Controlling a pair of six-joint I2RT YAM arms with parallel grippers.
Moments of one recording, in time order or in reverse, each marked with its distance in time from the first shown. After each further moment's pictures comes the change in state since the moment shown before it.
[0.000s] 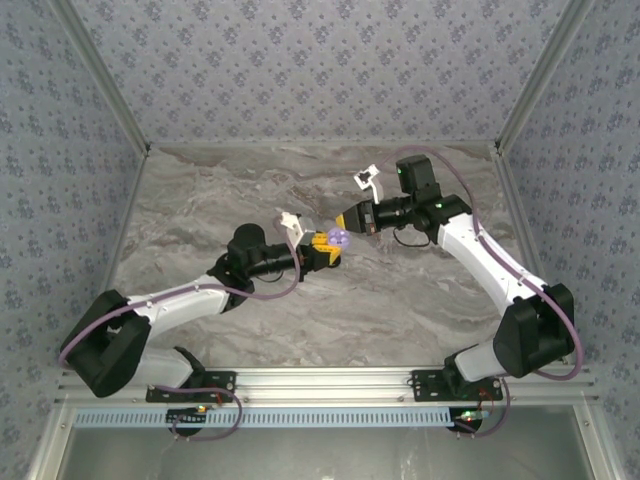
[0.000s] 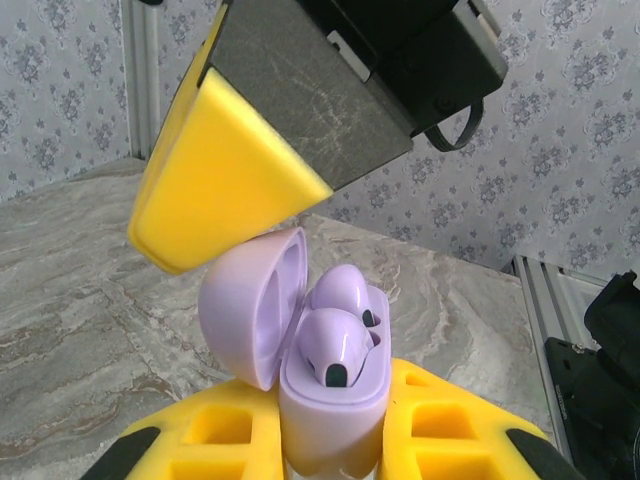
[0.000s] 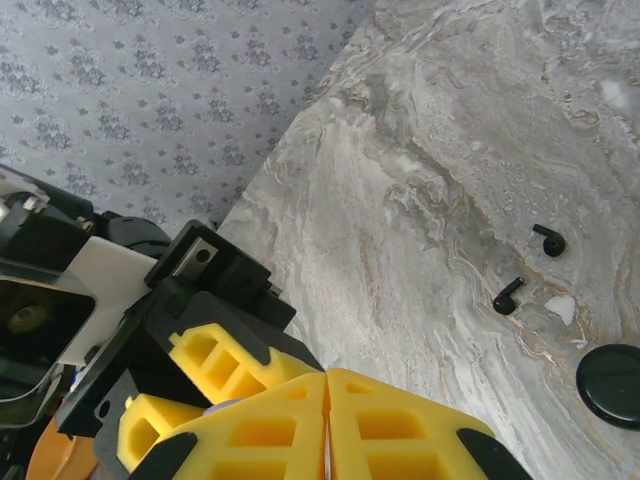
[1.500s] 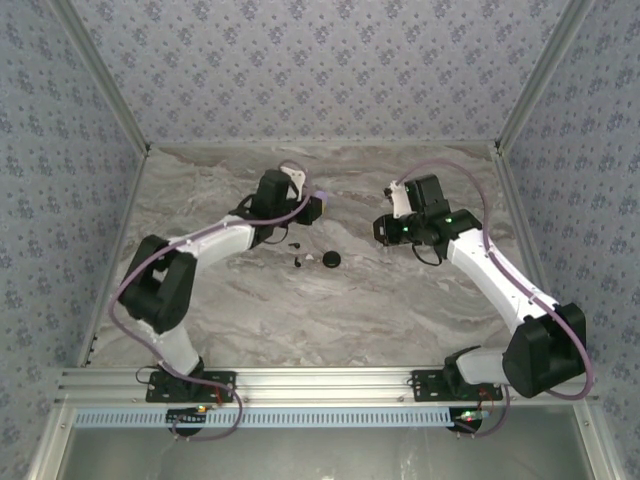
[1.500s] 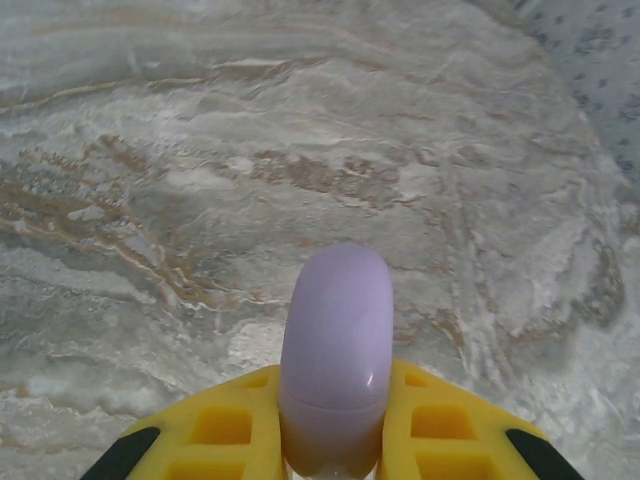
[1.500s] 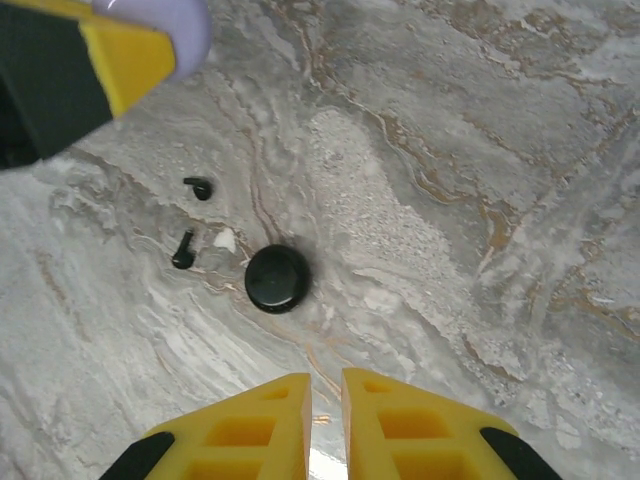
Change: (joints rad) left arm 0.196 0.480 0.605 -0.670 -0.326 -0.257; right arm -0.031 -0.110 -0.135 -0.151 0.650 0.008
